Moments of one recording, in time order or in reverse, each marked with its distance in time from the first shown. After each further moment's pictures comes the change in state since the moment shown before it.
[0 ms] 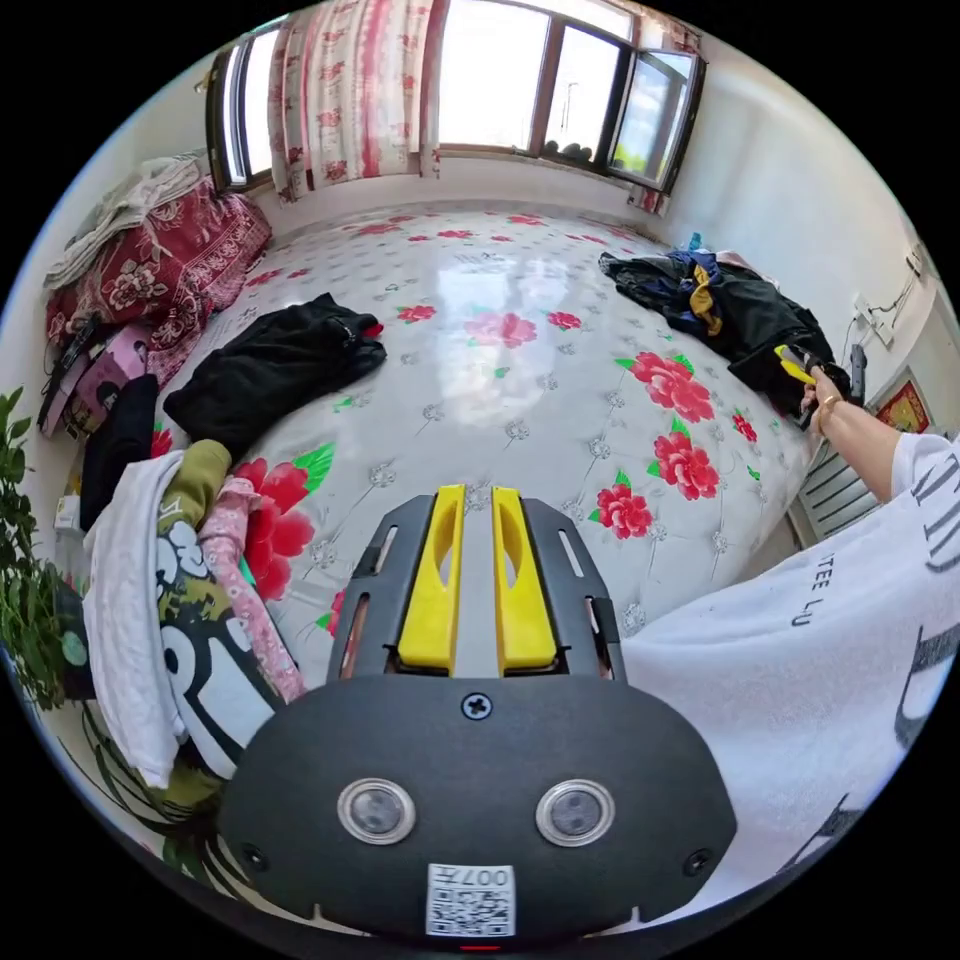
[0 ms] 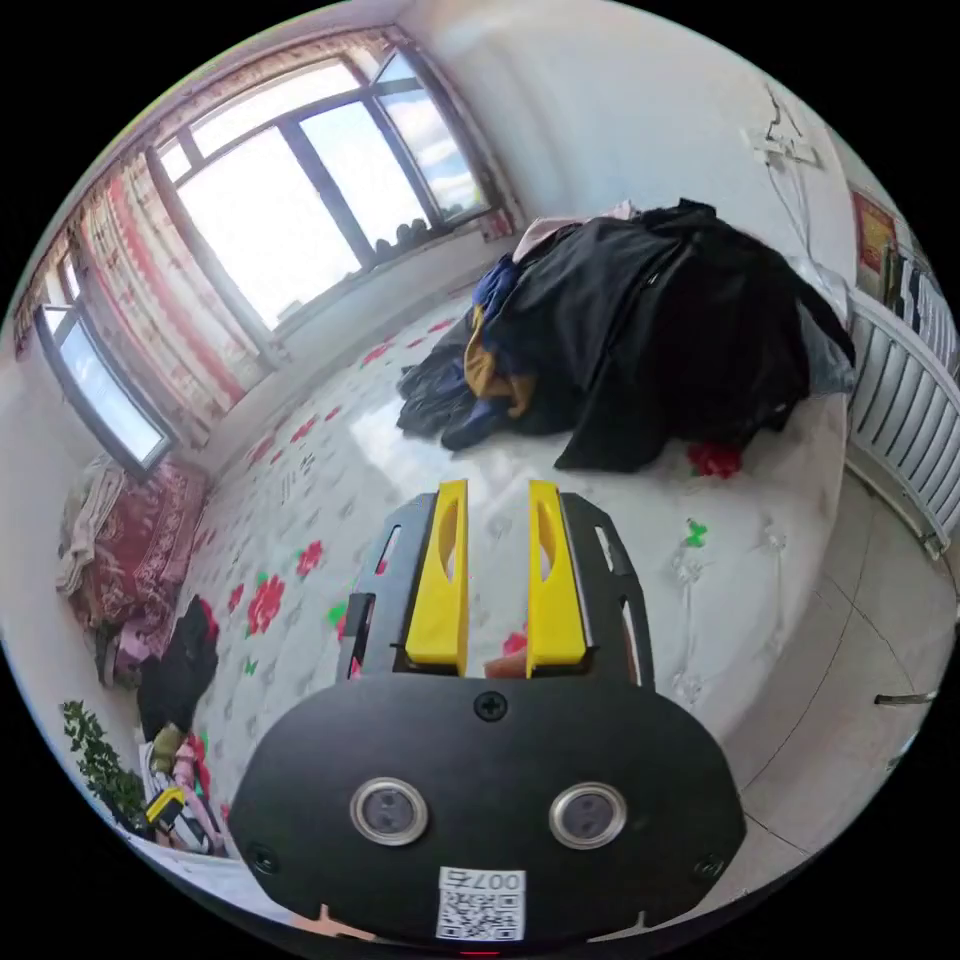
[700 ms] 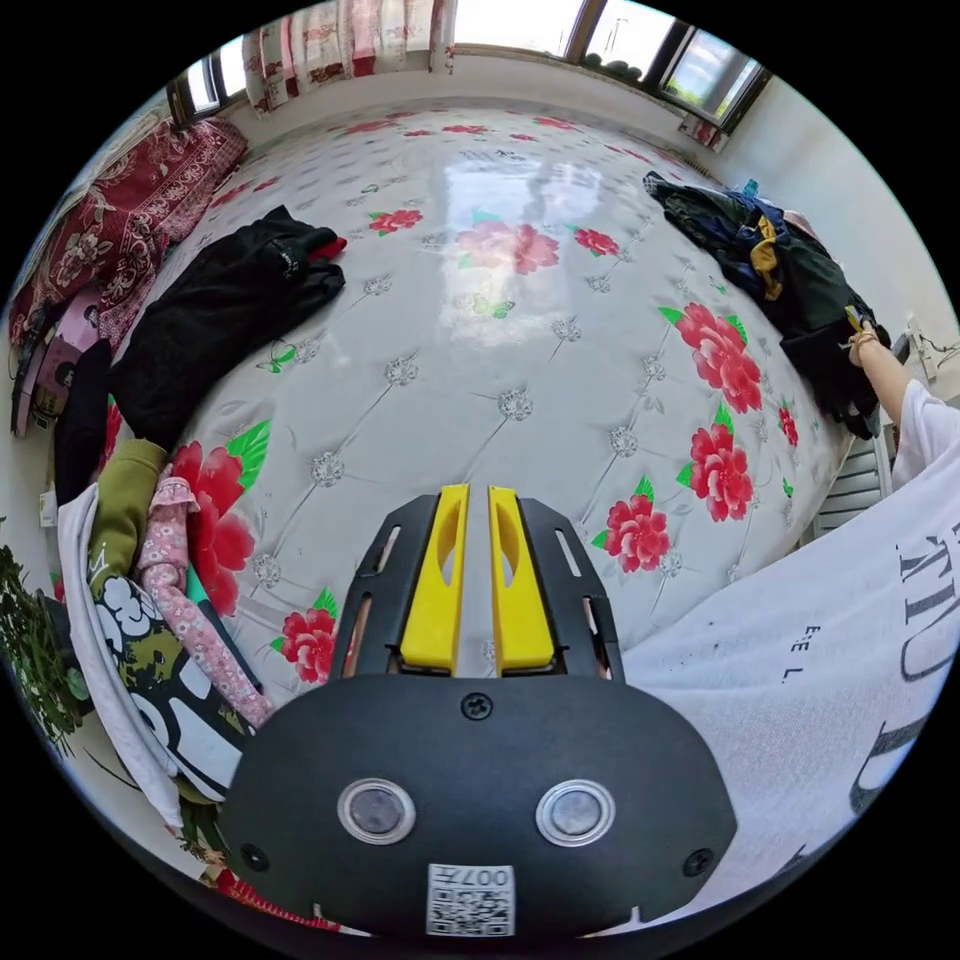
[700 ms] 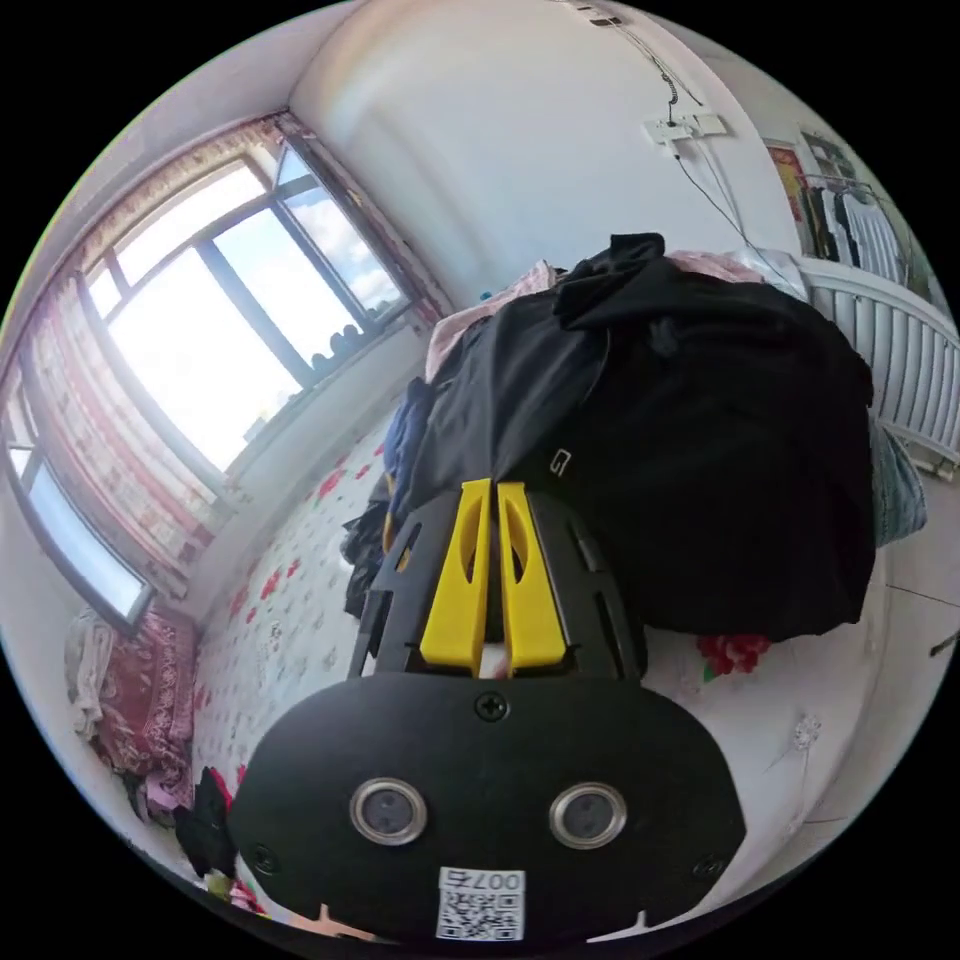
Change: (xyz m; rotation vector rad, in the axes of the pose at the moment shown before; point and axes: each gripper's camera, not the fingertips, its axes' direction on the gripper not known) left arm 0.049 -0.092 0.171 -0.272 0.010 -0.071; right arm 0.058 -0.145 0.067 0.197 -0.072 0.187
